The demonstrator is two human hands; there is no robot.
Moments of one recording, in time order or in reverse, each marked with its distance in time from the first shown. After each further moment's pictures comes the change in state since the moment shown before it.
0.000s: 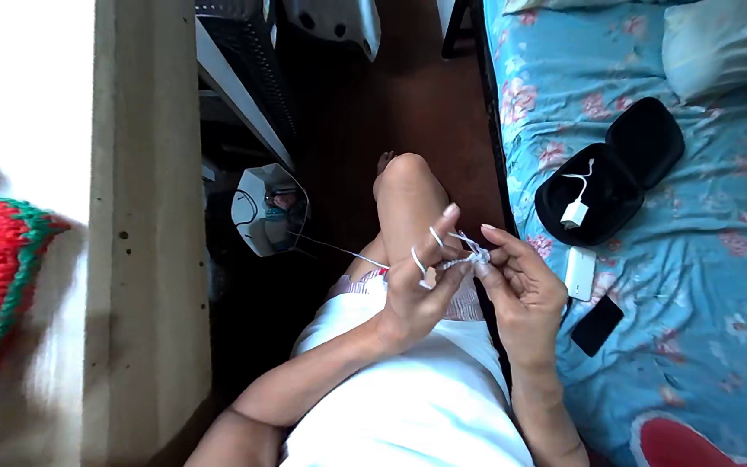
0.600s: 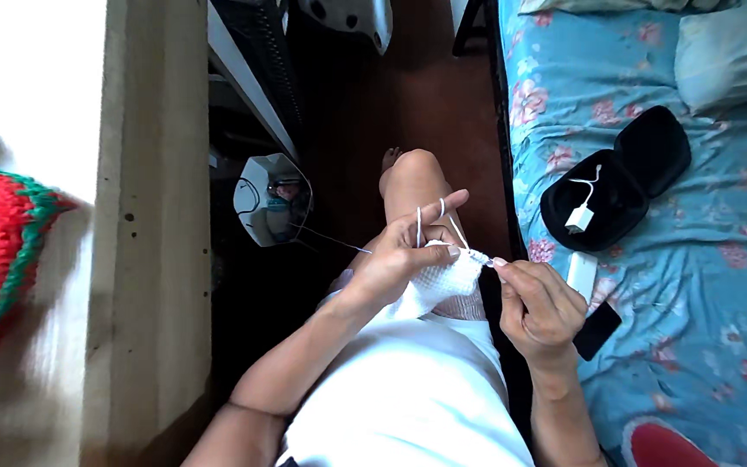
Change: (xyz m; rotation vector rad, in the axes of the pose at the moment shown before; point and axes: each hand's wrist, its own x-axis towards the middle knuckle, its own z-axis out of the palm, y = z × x) left_hand 0.035 0.016 -0.042 -0.494 -0.215 -0.648; right_hand 0.000 0.028 -0.024 -0.587 -0.015 -0.583
